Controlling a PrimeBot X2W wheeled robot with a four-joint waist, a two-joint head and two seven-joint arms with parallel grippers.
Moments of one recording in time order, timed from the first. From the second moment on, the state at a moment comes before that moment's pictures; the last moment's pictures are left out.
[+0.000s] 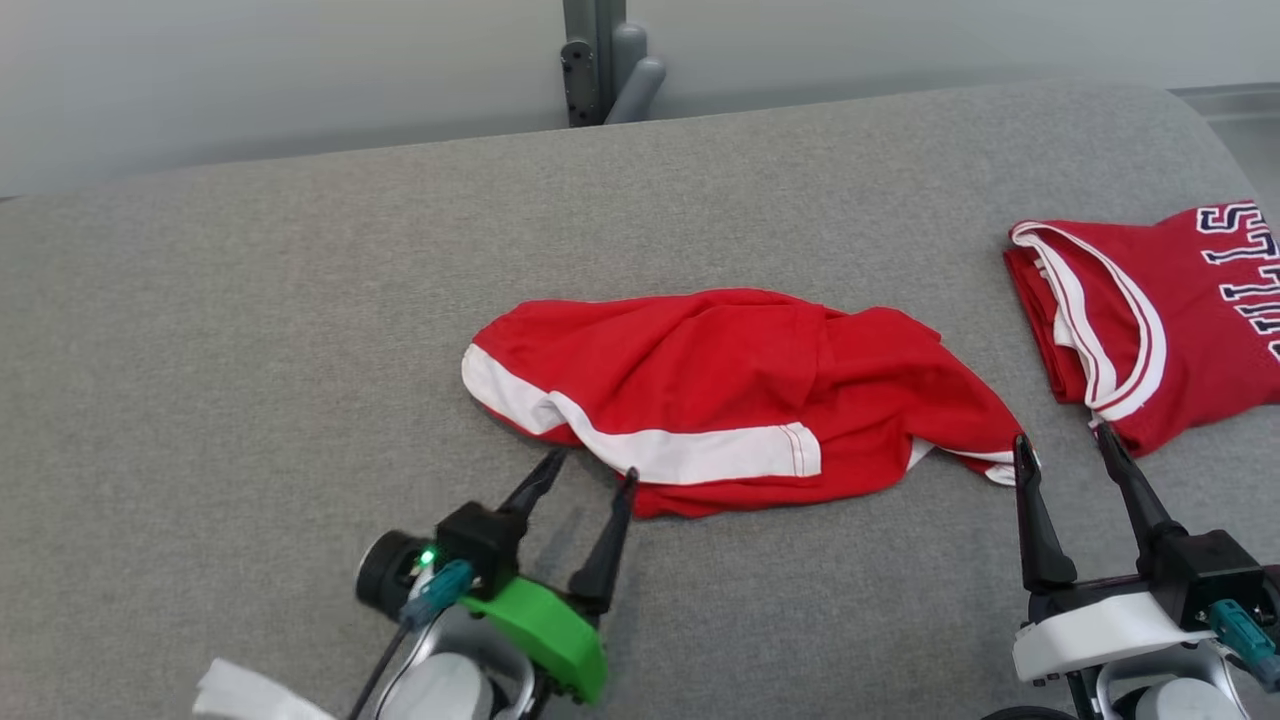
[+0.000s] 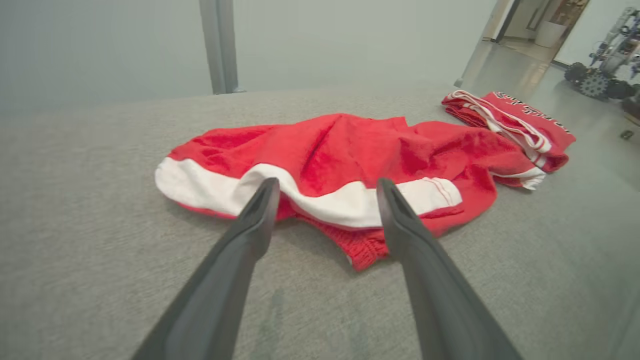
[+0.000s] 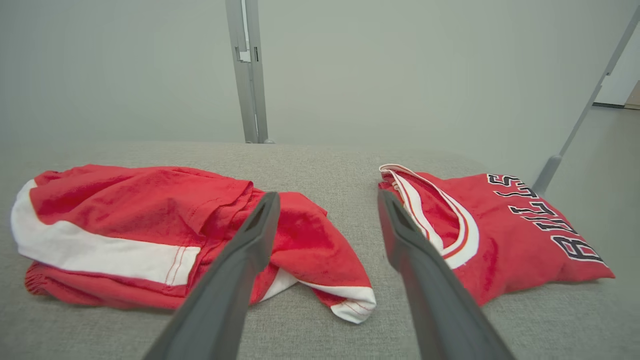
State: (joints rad) left arm -0.18 0.05 -0.40 0.33 -0.26 -0.13 -0.19; right arm 0.04 -0.06 -0.08 0.05 0.02 0.13 -0.26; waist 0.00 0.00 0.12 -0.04
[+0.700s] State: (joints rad) left arm -0.62 0.05 -0.80 0.50 -0.41 0.00 0.01; right arm -0.05 -0.05 -0.05 0.06 0.07 0.13 -0.26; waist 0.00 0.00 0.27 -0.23
